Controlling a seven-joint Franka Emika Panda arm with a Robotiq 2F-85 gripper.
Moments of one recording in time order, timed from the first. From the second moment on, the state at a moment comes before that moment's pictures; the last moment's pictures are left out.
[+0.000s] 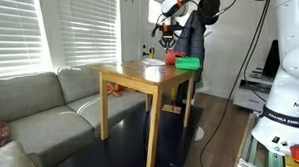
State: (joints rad) arm -0.07 0.33 -0.12 -1.51 -0.09 1.89 0.79
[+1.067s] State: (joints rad) arm 0.01 0.33 -0.11 -1.12 -0.15 1.46 0.89
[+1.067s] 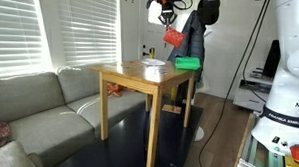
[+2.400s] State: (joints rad) arm 0.05 0.56 -0.11 -0.84 -0.01 1.25 1.48
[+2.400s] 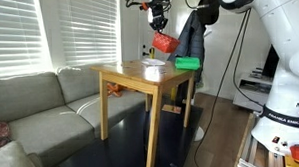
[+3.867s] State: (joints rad) arm 0.14 0.76 -0.10 -0.77 0.15 1.08 2.10
